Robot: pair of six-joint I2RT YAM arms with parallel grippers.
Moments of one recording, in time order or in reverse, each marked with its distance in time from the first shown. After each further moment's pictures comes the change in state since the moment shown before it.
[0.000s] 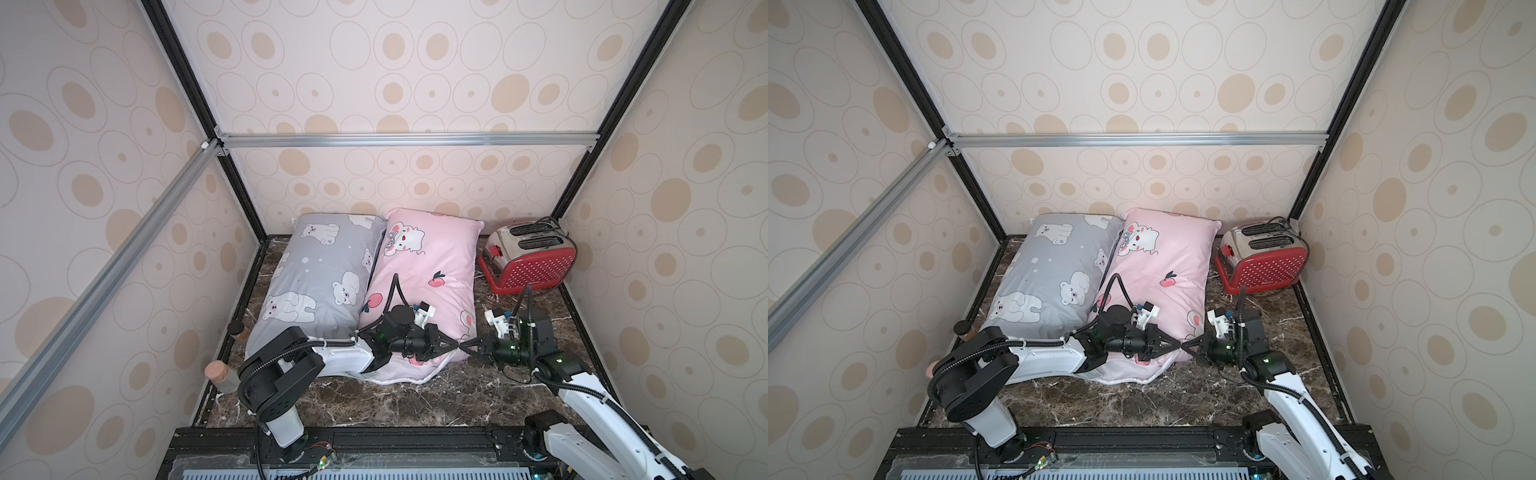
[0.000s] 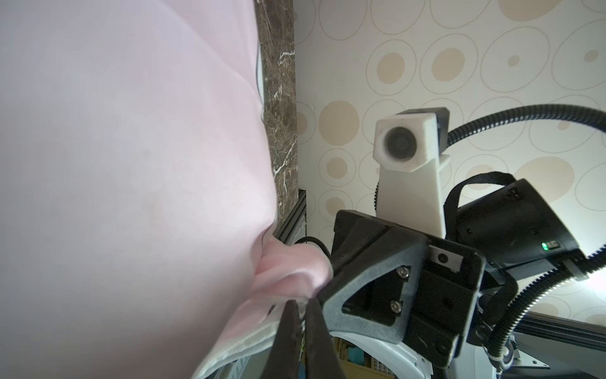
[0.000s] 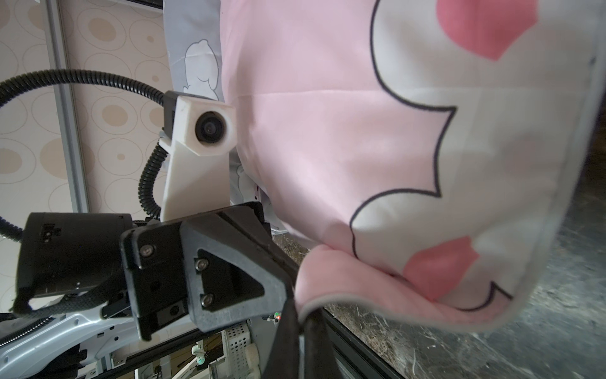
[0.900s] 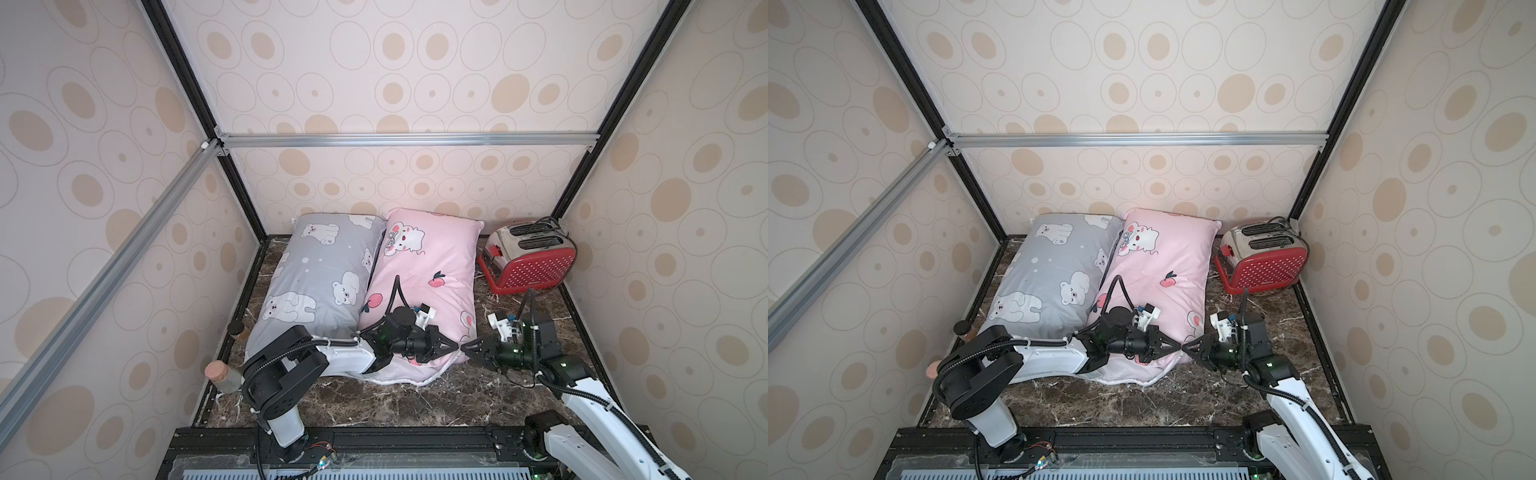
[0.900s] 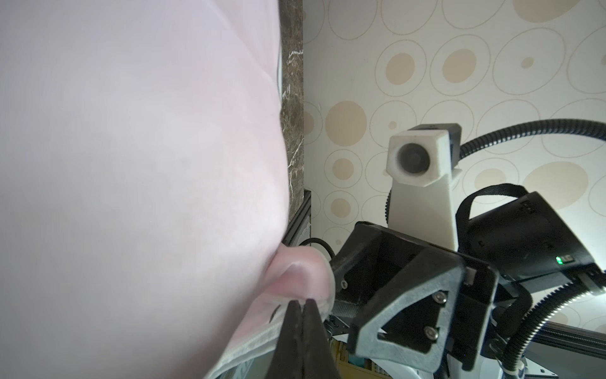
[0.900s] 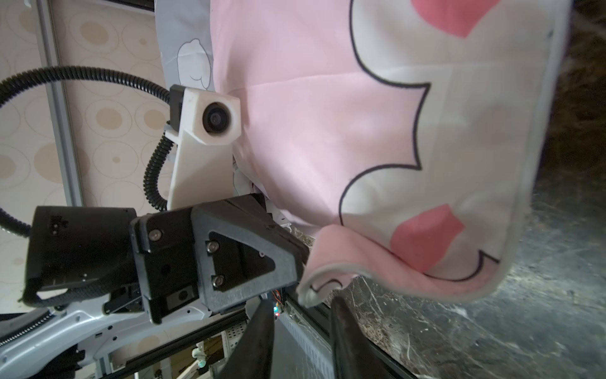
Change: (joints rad) left arm -0.009 0.023 0.000 -0.002 -0.011 -0.002; right arm -0.019 -0.046 0.000 -0.079 0.014 -0.006
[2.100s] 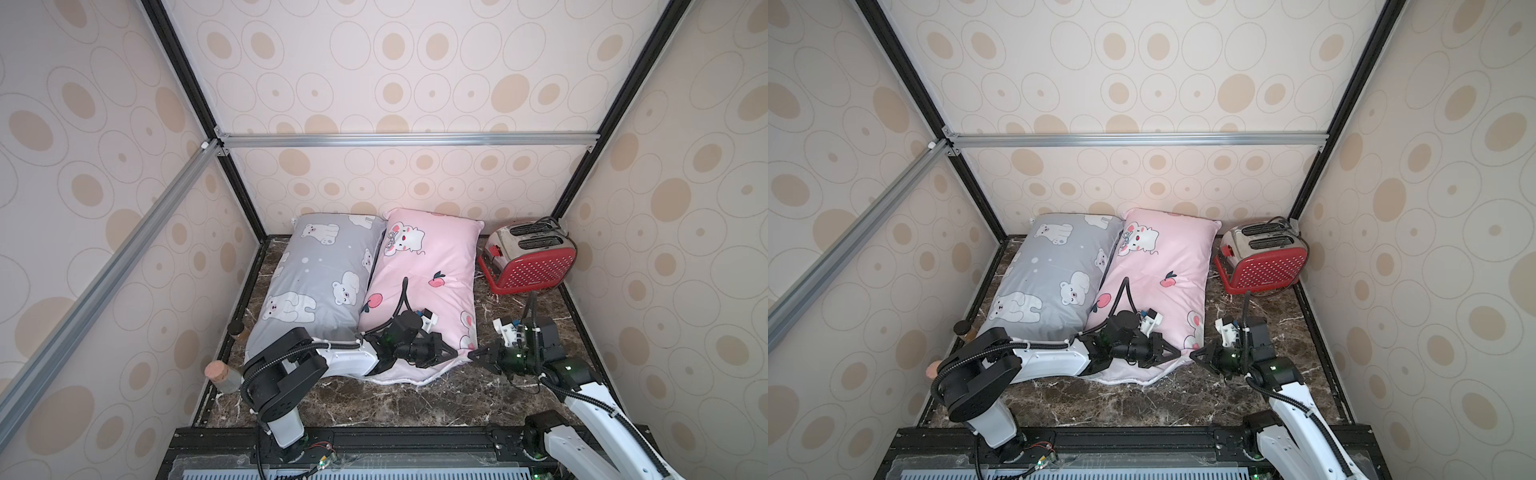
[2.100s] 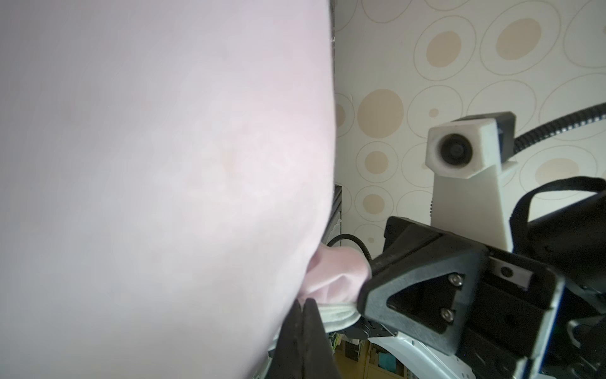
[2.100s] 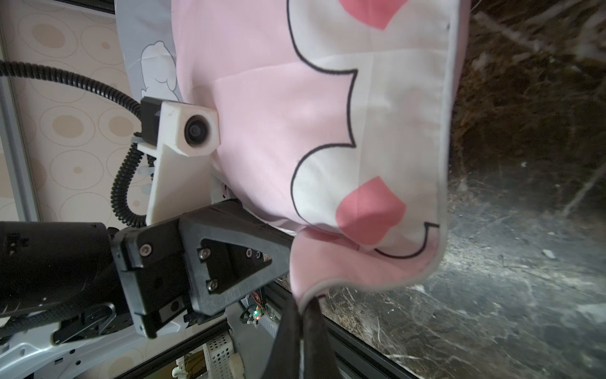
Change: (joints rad) left arm -0.037 -0.008 0.020 -0.157 -0.087 0.121; right arm -0.016 -0.061 0.018 -0.154 0.081 -0.056
